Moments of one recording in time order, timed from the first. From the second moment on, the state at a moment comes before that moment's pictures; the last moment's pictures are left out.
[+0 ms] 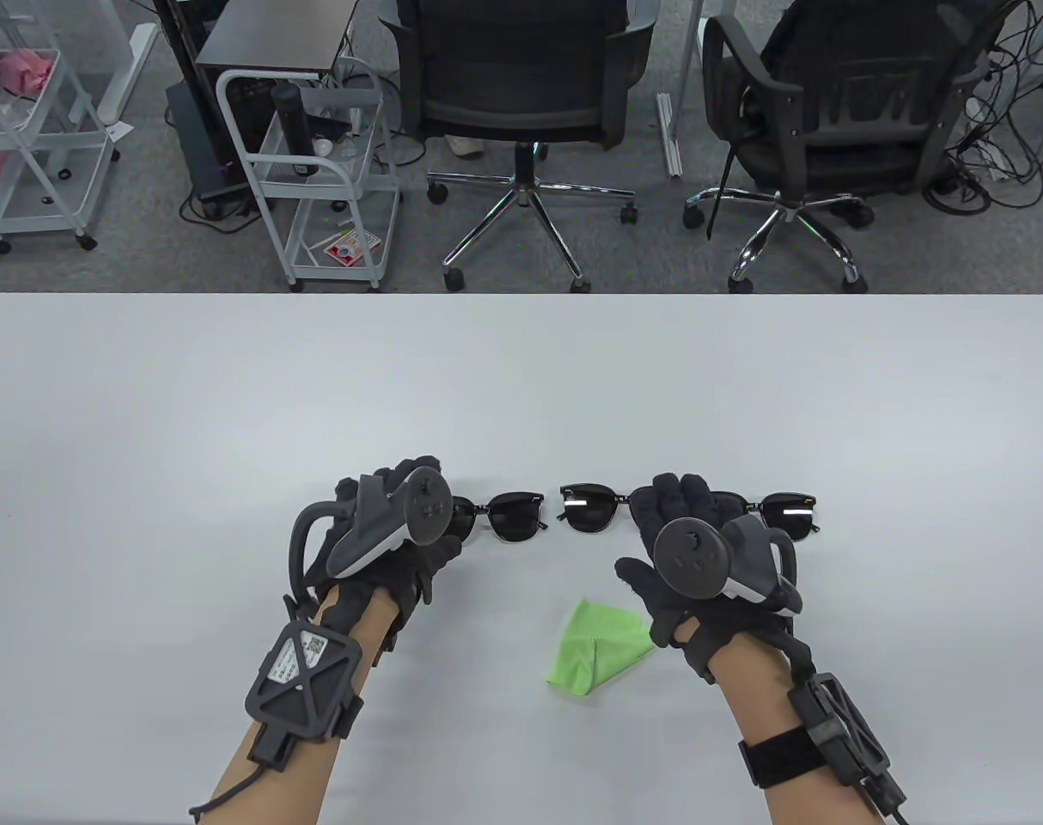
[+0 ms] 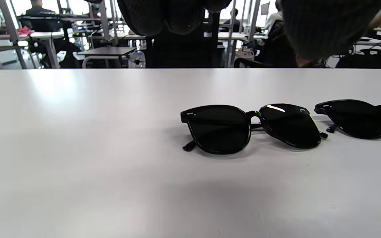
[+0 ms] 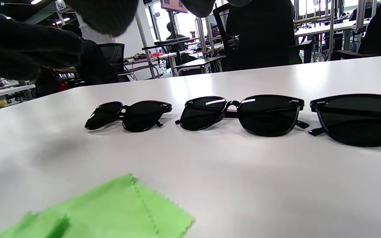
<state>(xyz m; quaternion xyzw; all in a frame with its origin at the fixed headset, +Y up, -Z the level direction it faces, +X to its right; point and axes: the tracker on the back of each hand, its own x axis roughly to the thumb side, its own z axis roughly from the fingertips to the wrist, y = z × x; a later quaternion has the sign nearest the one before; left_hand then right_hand) -0.170 -0.675 -0.320 -0.12 -0.04 0.00 0.99 0.139 -0.681 -0.292 0.16 0.03 0.98 0.11</state>
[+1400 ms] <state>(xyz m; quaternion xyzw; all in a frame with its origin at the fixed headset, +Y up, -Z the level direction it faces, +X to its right) -0.186 -0.713 -0.287 -0.16 -0.07 0.06 0.98 0.120 -0.720 -0.275 0.17 0.11 0.96 0.17</state>
